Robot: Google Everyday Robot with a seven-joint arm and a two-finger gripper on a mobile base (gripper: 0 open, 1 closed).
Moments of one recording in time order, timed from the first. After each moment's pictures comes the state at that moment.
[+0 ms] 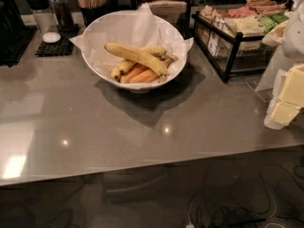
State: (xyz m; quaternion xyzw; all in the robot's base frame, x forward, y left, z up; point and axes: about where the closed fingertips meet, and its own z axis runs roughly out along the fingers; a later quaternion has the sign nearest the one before) arm 0.438 -0.217 0.976 -0.60 0.78 -0.03 0.16
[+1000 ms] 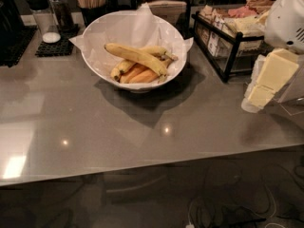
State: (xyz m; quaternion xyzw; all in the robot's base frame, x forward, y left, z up) arm 0.467 -0.189 0.983 -0.59 0.78 -0.01 0.20
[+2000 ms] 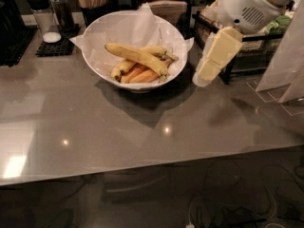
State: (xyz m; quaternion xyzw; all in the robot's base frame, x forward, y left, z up) arm 0.516 -0.111 0.997 -0.60 0.75 0.06 0.27
